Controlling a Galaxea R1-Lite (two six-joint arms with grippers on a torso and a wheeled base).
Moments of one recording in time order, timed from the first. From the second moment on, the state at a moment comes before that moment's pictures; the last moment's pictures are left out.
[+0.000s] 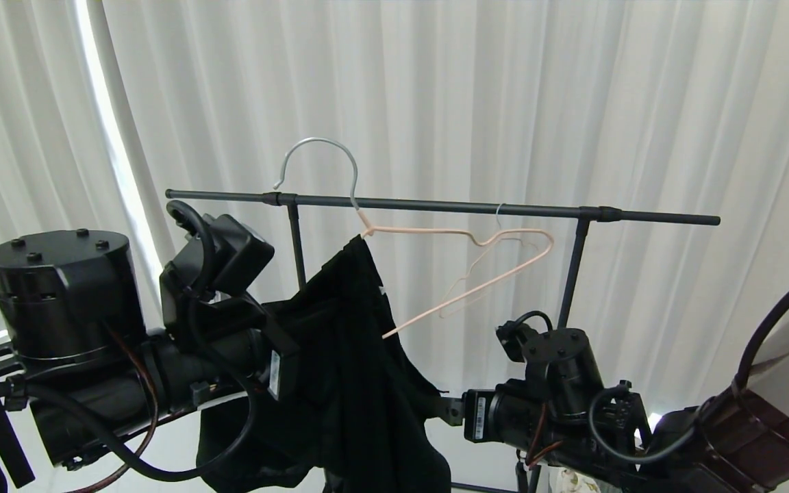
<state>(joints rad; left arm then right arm) -0.50 1.44 -0.57 -0.64 -0.20 0.24 0.85 2.00 -0.67 -0.80 -0.02 0.67</state>
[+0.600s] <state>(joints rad) -0.45 1.43 -0.42 -0.64 -0.20 0.25 0.64 1.96 -0.65 -0.81 -0.08 0.54</state>
